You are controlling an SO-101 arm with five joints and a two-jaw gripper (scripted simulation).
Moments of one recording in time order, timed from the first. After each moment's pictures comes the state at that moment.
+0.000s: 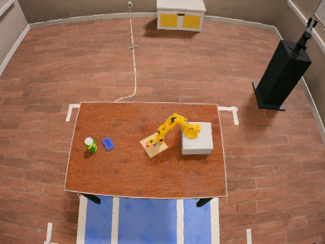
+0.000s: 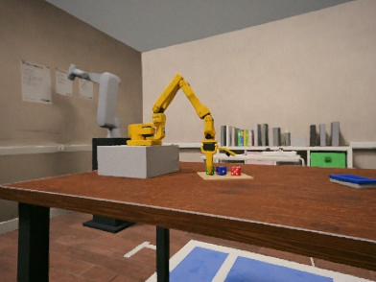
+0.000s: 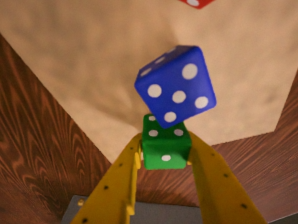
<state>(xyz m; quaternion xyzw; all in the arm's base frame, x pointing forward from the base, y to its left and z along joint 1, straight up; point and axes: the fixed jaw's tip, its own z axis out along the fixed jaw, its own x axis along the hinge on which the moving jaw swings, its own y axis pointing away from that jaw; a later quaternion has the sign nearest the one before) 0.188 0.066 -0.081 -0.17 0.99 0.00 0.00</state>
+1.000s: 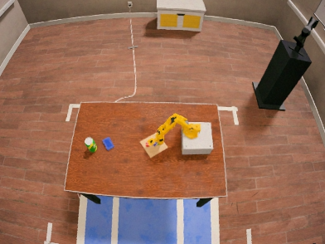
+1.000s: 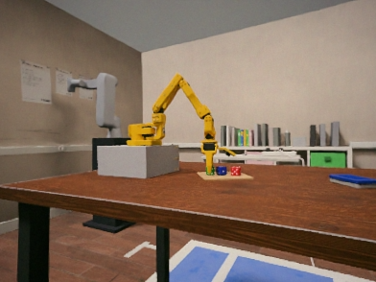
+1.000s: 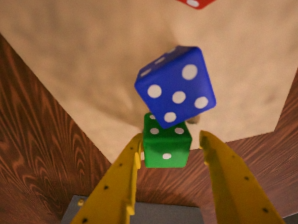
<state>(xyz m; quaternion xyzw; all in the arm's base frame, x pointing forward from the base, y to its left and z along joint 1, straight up) 0.188 0.066 -0.081 -0.17 0.99 0.00 0.00</state>
